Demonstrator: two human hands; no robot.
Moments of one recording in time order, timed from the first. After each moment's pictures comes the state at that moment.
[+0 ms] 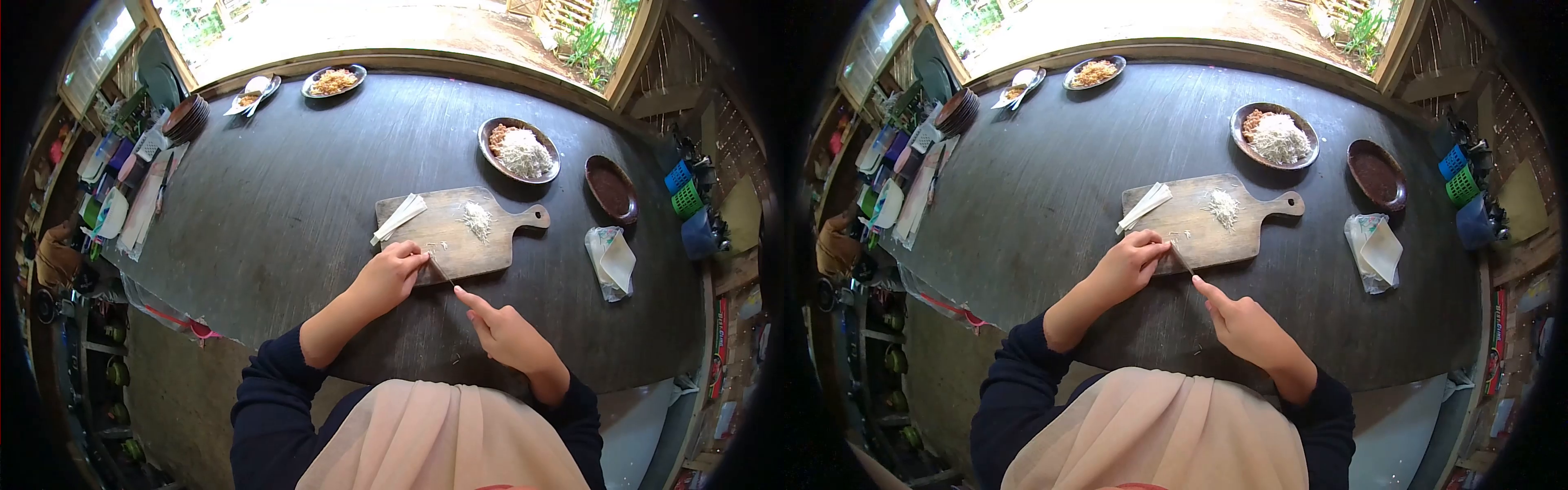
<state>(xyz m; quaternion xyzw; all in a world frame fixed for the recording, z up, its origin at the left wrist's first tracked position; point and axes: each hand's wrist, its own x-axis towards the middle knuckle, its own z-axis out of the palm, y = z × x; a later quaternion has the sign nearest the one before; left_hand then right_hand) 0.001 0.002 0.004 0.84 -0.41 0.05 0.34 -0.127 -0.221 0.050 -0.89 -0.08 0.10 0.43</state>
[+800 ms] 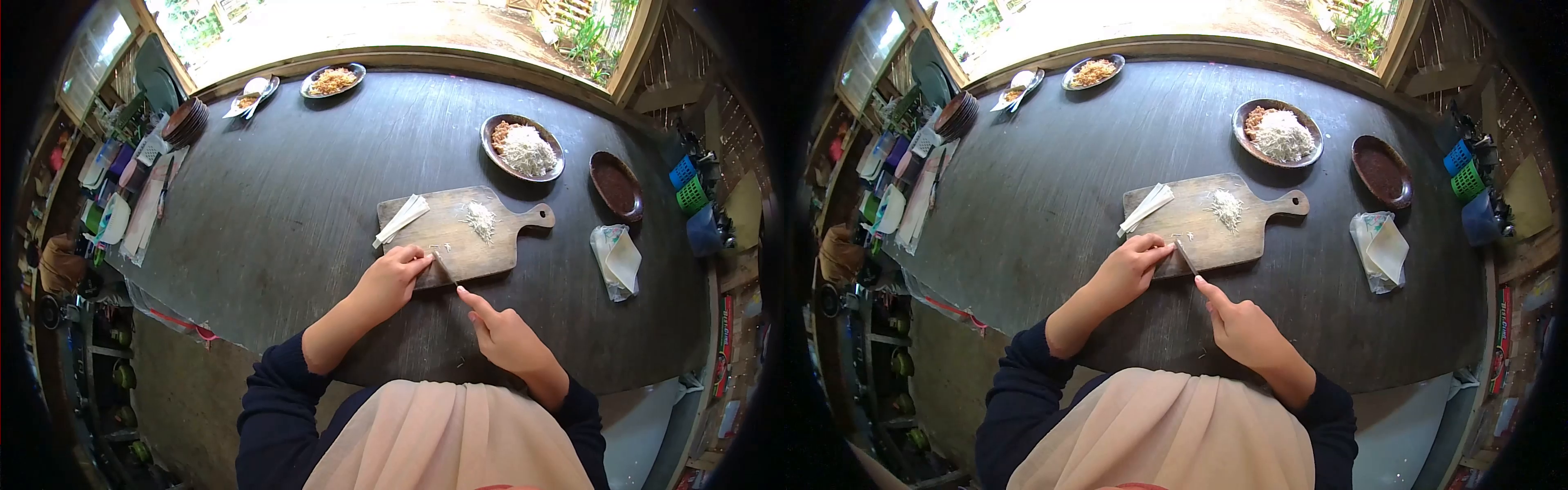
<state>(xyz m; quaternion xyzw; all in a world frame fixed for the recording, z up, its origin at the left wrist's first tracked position) -0.001 0.005 0.008 0.85 -0.42 0.03 0.32 -0.125 -0.214 0.039 -0.90 -0.07 0.07 0.42</state>
